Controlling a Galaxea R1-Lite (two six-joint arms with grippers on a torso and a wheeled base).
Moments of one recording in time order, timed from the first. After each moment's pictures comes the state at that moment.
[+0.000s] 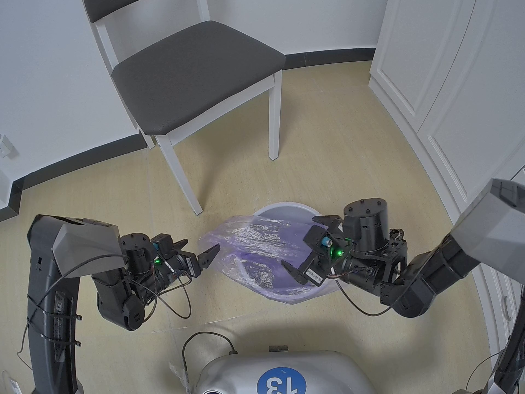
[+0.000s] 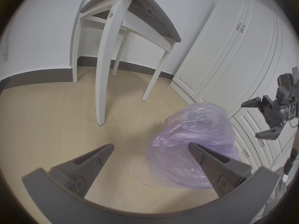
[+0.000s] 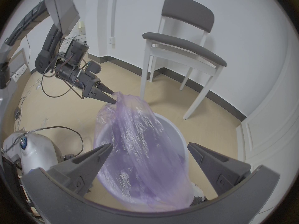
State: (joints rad) left arm -0.22 2.44 -0.69 -1.55 -0.29 -0.19; right arm 0.66 2.13 -0.92 -0.84 -0.12 -0.54
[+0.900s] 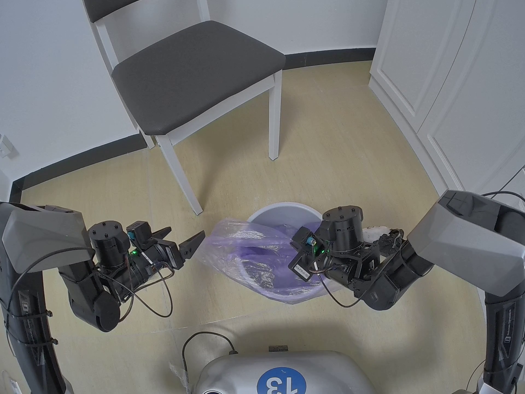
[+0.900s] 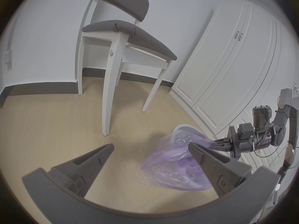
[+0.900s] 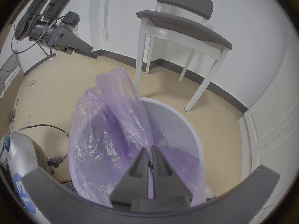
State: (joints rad) left arm -0.21 2.21 -0.52 -1.55 -0.29 -0.20; right arm 0.61 2.31 -1.07 -0.85 -0.14 -0.50
